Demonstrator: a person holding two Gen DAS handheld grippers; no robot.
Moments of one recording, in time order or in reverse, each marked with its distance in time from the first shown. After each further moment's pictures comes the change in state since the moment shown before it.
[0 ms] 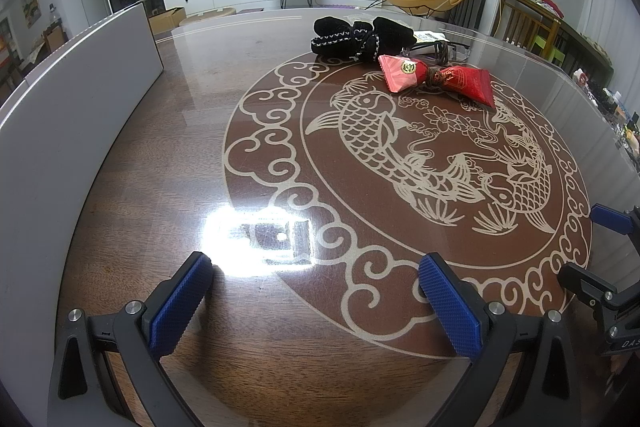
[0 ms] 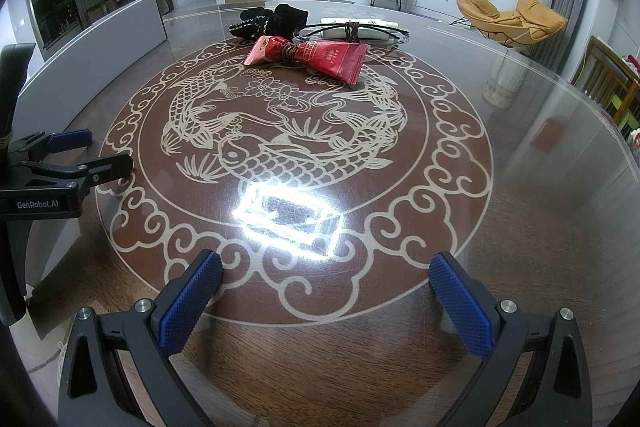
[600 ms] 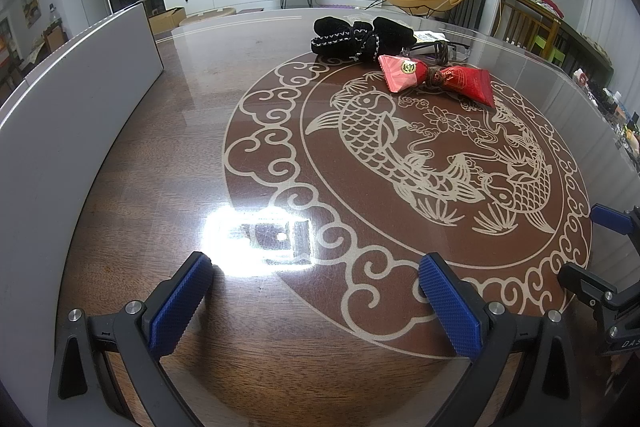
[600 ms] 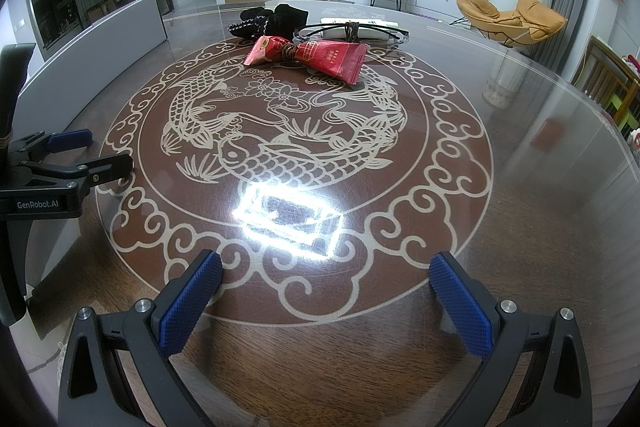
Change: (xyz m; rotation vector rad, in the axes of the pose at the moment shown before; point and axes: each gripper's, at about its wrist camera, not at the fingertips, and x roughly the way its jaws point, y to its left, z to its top) left arm 0.000 0.000 0.000 0.000 0.000 0.000; right arm 0.000 0.000 0.000 0.000 0.000 0.000
